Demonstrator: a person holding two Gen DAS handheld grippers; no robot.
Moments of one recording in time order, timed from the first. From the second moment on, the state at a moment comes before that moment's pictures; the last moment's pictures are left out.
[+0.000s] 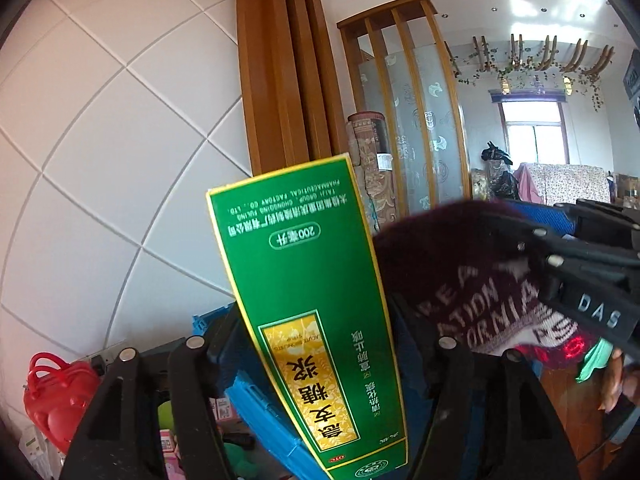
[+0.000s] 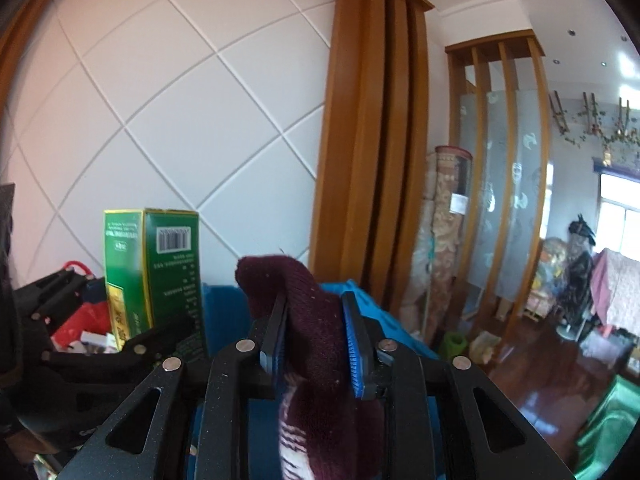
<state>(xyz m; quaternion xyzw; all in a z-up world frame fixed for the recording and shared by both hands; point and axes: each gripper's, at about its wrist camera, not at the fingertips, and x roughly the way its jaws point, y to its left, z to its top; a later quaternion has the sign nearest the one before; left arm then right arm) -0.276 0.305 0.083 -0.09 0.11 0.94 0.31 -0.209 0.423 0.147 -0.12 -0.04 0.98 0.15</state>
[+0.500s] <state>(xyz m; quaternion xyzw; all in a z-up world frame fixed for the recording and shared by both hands) -0.272 0.345 0.057 -0.10 0.15 0.96 0.21 -0.184 0.503 0.113 -0.12 0.04 0.98 0.16</state>
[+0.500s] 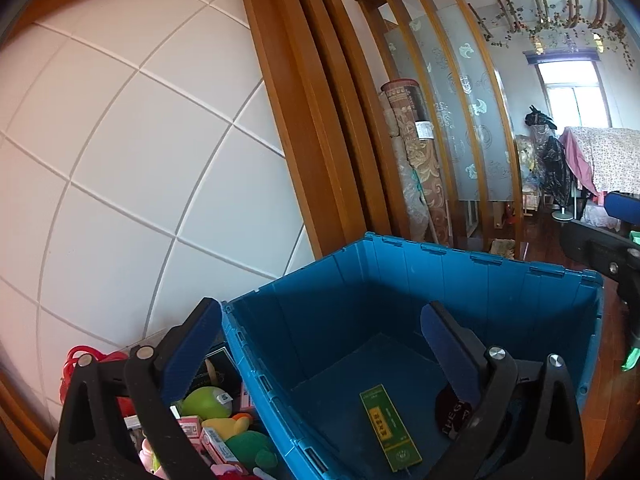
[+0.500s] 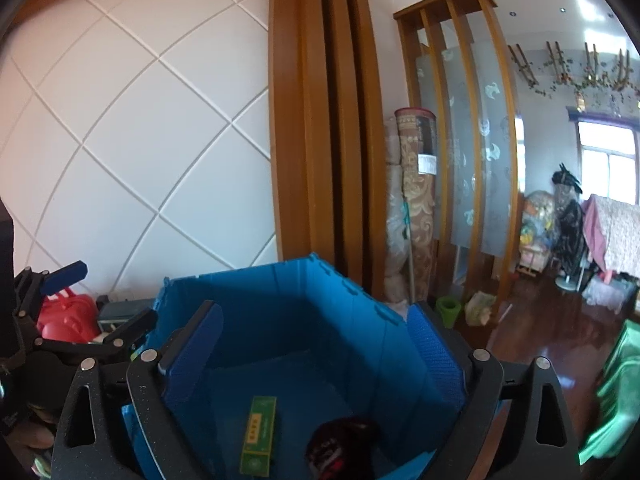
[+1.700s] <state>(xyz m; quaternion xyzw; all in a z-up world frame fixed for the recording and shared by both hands) -0.259 0.108 0.011 -0.16 0.09 0.98 0.06 -0.172 0.300 0.069 -0.16 0.06 0.98 0.05</state>
